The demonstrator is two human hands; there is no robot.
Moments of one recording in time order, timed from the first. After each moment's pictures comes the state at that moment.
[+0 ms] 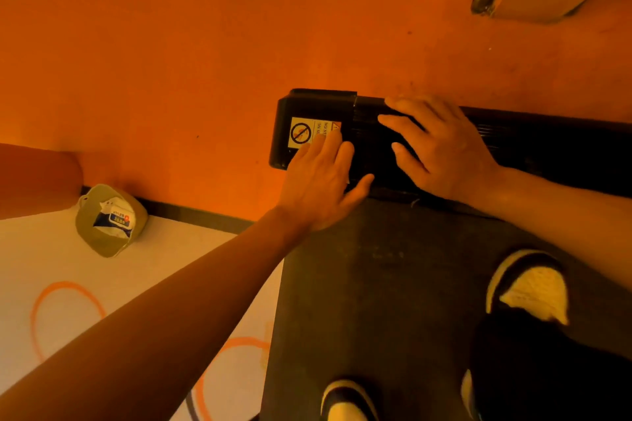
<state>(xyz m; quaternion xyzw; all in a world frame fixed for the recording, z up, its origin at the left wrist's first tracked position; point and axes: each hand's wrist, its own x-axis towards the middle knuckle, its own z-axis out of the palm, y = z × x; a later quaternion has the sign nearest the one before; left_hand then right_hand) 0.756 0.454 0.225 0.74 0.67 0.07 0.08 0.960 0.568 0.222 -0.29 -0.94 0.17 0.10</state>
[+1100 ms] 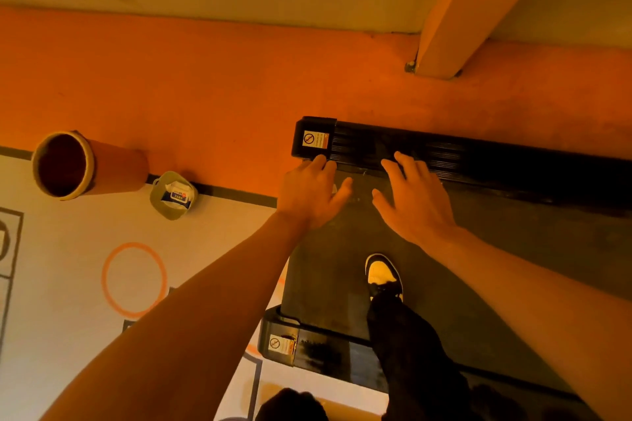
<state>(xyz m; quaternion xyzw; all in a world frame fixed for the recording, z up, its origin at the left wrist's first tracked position) 0.836 0.381 0.623 0.67 0.72 0.05 0.14 1.033 0.435 0.638 -0.49 -0.82 0.27 -0.09</state>
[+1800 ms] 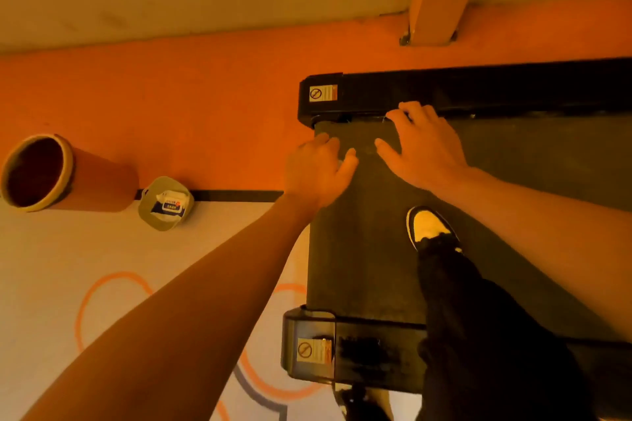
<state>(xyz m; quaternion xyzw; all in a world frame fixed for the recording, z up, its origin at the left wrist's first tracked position) 0.813 0.190 0.486 0.69 0.71 0.10 0.12 1.003 0.252 0.506 -0.53 -0.83 0.18 0.00</state>
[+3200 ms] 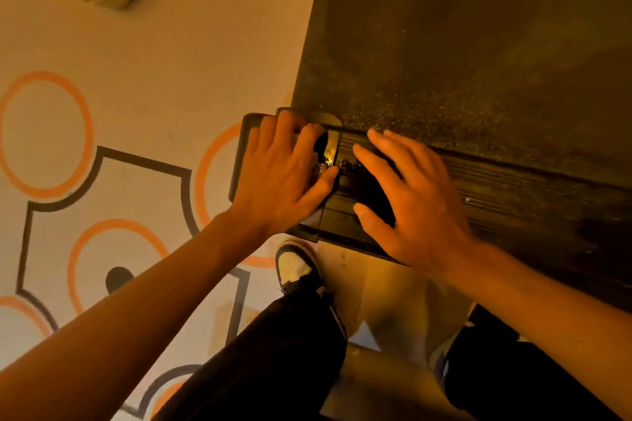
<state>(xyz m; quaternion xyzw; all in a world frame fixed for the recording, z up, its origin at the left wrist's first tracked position) 0.825 -0.201 0.169 0.69 0.72 0.08 0.08 1.039 -0.146 0.163 -0.35 -0.89 0.28 0.08</state>
